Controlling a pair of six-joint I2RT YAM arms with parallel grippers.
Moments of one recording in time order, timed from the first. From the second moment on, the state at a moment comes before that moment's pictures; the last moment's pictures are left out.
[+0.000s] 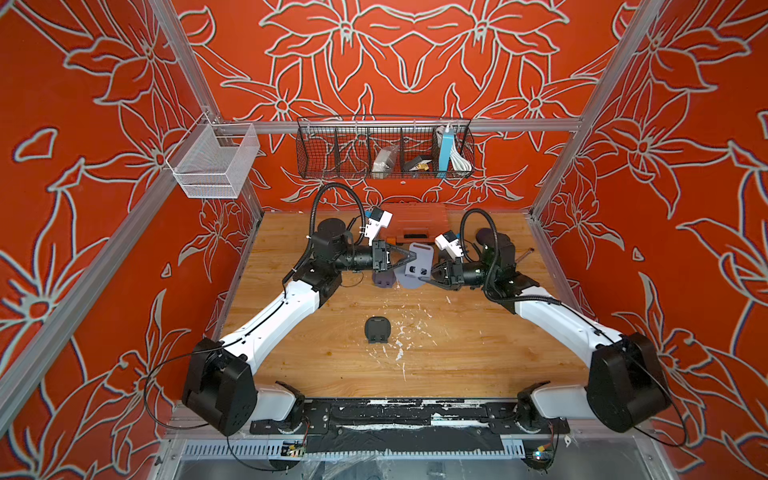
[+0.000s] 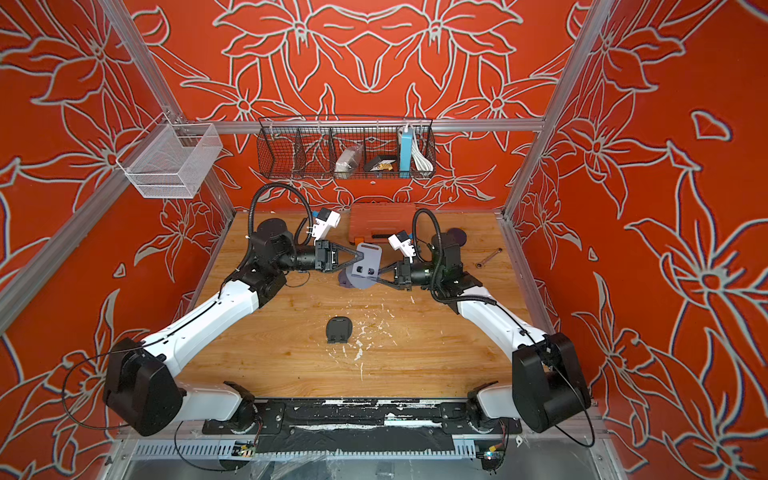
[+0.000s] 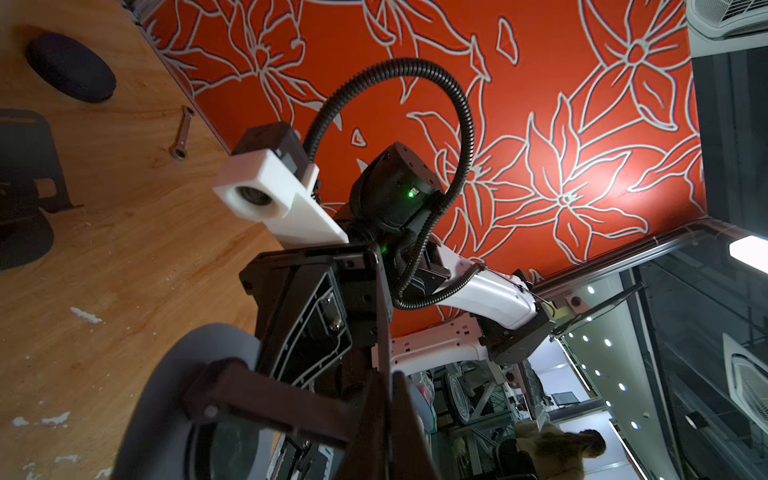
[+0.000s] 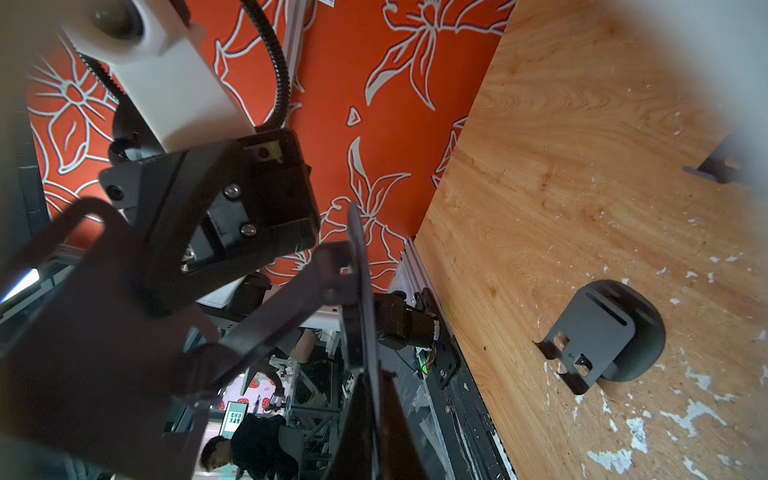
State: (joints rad) left arm -0.41 1.35 1.08 0.28 1.03 -0.97; right arm 0.41 1.37 0.87 0.16 -1.20 0.92
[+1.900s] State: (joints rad) left arm -0.51 1.51 1.01 0.47 0.88 -0.41; right arm 0.19 1.07 0.91 -0.46 -0.91 0.86
